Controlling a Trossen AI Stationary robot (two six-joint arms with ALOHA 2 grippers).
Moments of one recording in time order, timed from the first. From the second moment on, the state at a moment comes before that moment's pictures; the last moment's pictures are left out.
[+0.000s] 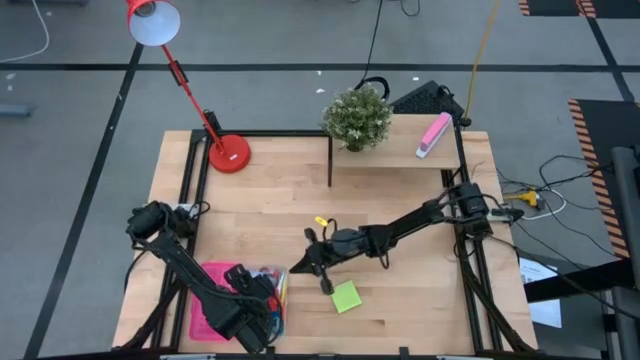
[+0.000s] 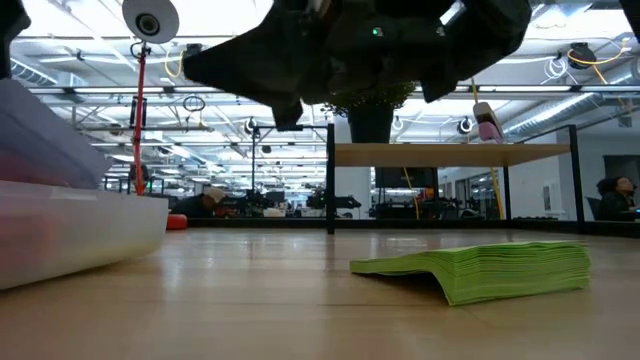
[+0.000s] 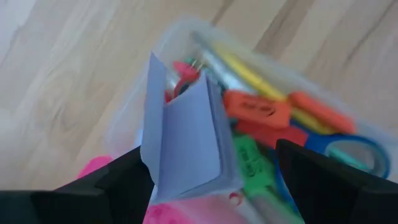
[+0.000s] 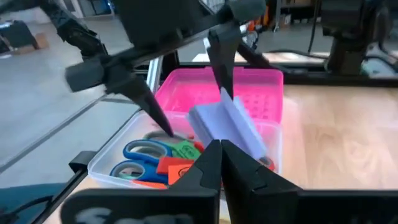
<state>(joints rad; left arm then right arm) -0.80 1.92 1.49 -1.22 -0.35 -1.39 0.23 2.03 1.09 0.73 -0.13 0.11</state>
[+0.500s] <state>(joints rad) -0.81 1.92 1.49 -1.09 -0.42 -1.34 0.23 2.20 1.32 0.61 -0.11 0.19</state>
